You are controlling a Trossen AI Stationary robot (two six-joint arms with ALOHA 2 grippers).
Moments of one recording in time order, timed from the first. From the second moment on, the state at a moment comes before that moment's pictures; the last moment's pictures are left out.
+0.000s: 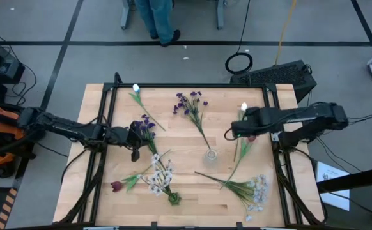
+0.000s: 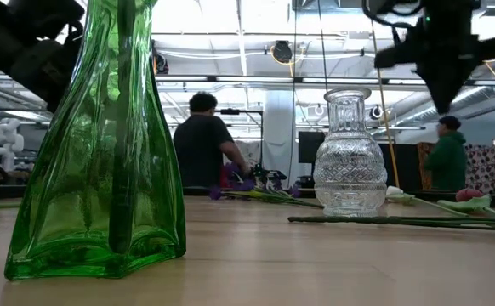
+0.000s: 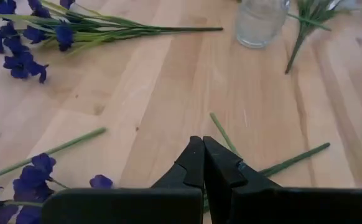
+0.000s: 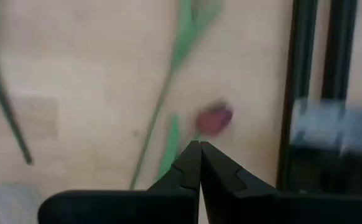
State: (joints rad) left arm -0.12 0.79 0.26 -0.03 -0.15 -0.25; right arm 0.08 1.33 1.11 -1.47 0.25 1.60
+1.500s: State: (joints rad) left arm -0.10 0.78 0.26 0.16 -0.09 -0.26; right arm 0.27 1.17 0.63 -0.91 0.46 1.88
